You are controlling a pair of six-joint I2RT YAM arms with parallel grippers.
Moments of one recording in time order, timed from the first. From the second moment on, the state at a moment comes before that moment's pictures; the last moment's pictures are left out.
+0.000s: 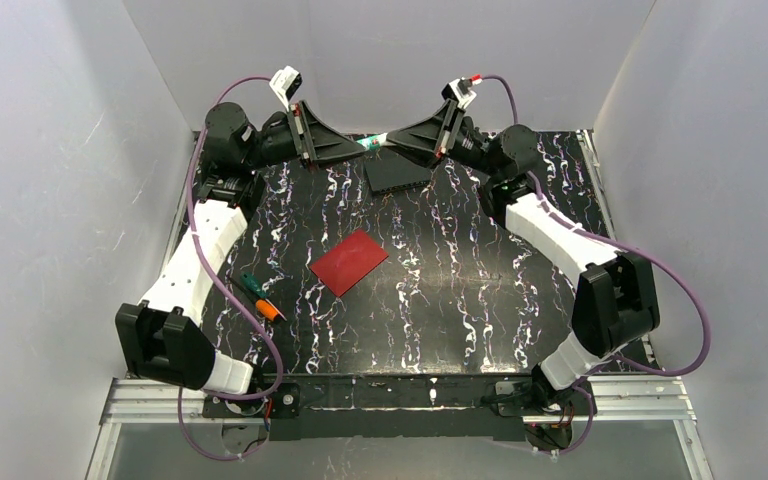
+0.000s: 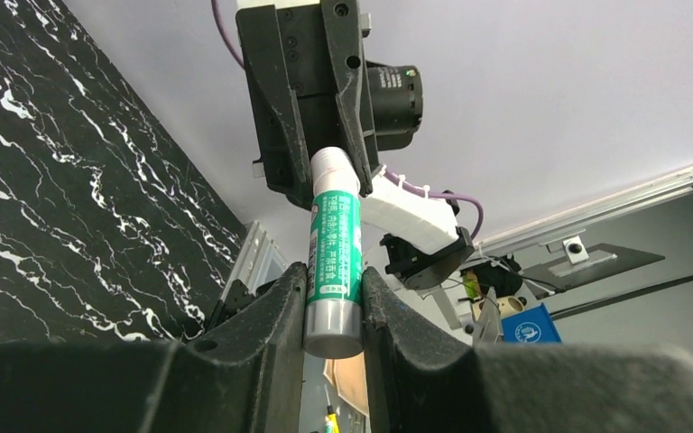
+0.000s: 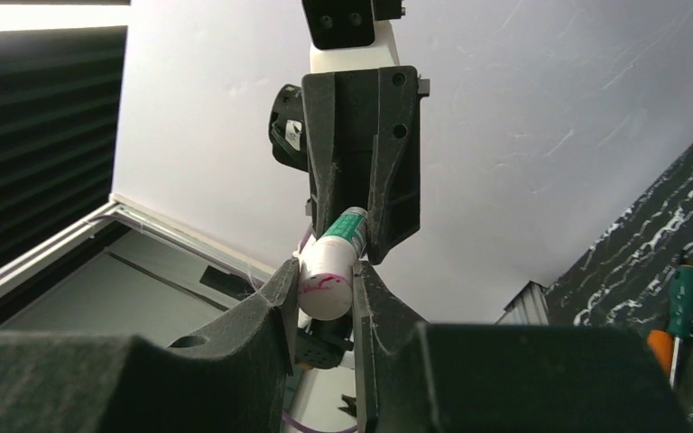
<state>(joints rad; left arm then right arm) -0.23 1.41 1.36 0.24 1.08 -1.23 0.48 1.60 1.26 0.87 -0.81 1.65</state>
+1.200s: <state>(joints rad) -0.32 1.40 1.45 0.17 0.87 -0.90 0.51 1.57 1.27 0.79 -0.82 1.55</state>
